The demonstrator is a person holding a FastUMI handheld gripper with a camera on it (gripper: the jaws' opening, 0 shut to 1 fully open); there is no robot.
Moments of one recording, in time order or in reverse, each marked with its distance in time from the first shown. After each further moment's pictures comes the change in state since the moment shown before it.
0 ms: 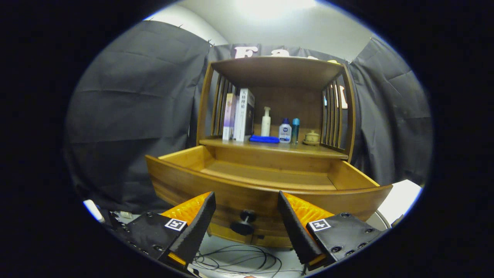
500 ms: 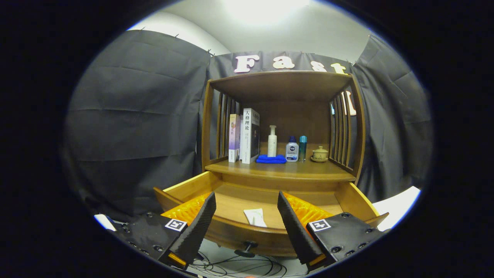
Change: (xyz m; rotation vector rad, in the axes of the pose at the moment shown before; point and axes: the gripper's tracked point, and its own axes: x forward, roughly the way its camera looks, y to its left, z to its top) arm 0.027 -0.011 0.074 0.023 -0.033 0.067
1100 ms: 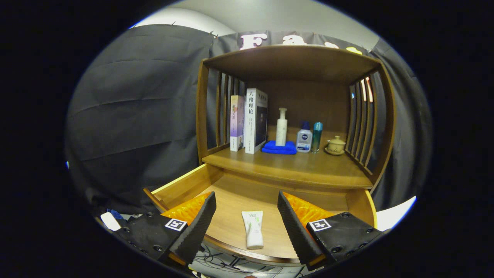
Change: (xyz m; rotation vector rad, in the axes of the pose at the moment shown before) arm 0.072 -0.011 -0.003 0.023 0.243 0.118
